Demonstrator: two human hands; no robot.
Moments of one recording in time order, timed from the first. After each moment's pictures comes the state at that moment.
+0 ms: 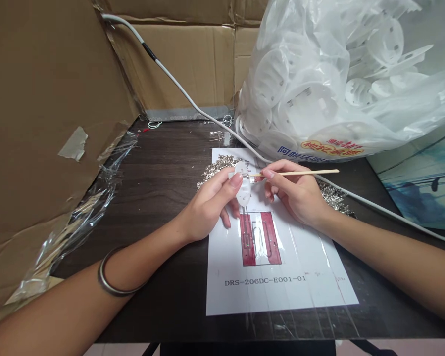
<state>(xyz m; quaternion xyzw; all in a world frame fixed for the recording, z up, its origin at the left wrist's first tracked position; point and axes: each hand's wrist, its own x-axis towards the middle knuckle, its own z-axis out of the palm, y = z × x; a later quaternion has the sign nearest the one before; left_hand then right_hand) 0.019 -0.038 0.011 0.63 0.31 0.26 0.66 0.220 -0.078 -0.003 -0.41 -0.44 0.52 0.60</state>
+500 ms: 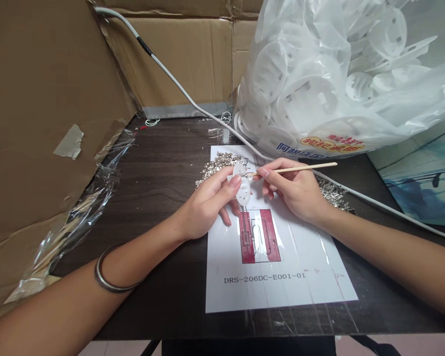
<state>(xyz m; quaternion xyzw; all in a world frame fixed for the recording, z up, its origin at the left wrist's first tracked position) 0.017 -0.036 0.014 0.67 0.30 0.23 0.64 0.219 -0.079 0.002 -0.46 -0.46 0.49 0.58</state>
